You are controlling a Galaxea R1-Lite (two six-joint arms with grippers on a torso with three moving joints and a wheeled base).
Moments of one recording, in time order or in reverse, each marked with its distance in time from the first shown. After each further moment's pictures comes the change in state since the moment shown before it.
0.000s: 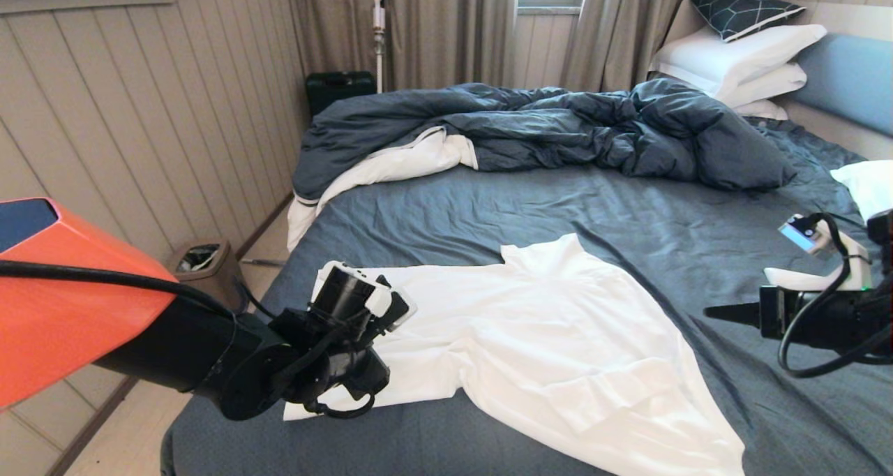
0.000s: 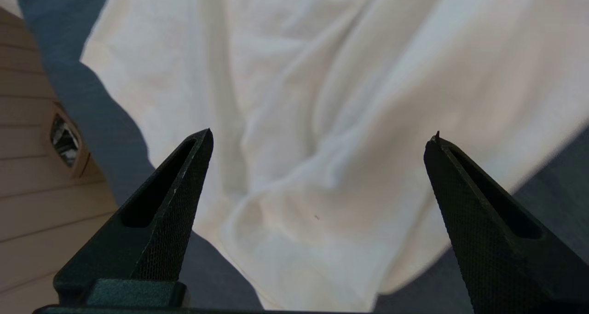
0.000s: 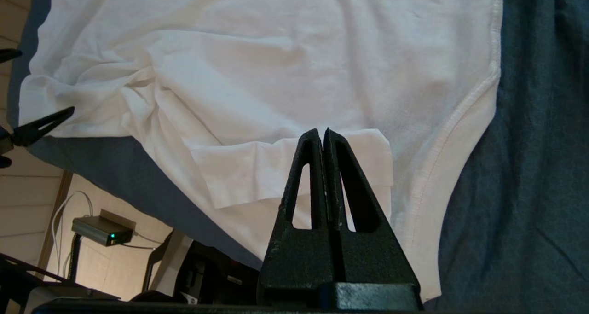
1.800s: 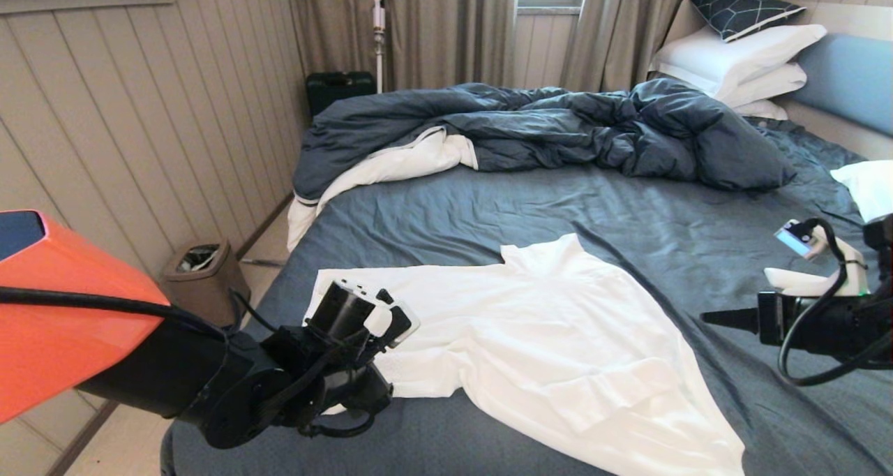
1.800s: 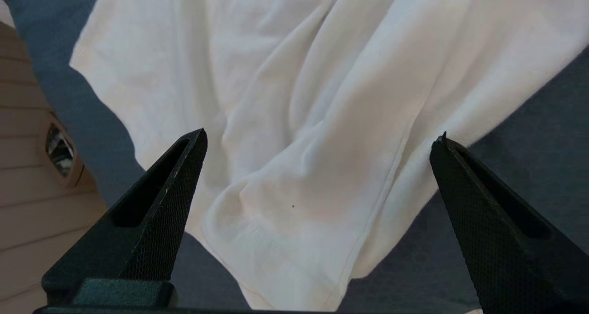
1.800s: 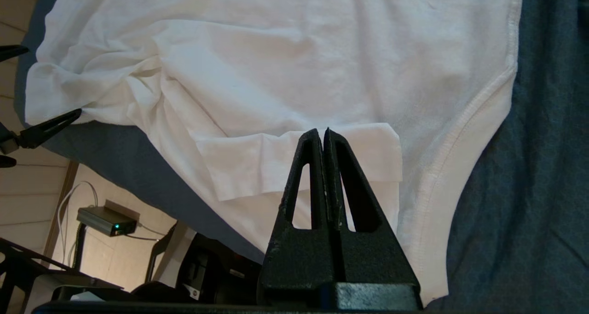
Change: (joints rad) left arm -0.032 -0.024 0.067 -0.050 -0.004 -0.007; right arm 0.003 0.002 0.016 0.000 0.024 -0.017
